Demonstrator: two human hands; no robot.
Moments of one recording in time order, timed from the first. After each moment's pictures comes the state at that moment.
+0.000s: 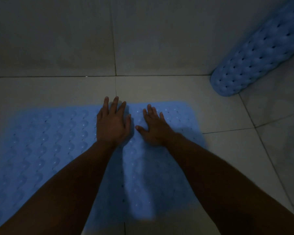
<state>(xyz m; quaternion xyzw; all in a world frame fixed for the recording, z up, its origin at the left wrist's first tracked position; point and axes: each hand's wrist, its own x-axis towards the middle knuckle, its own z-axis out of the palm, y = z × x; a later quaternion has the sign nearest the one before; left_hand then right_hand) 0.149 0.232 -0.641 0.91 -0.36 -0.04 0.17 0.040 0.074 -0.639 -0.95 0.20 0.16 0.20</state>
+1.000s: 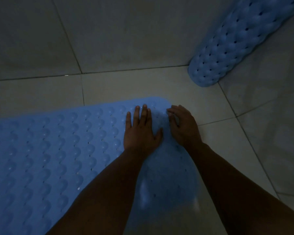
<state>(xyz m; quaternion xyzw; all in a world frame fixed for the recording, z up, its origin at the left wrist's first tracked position) 0.030 0.102 -0.681 0.86 -0.49 -0.09 0.11 -0.086 -0.039 -0.655 -0.90 0.34 -0.16 0.24</state>
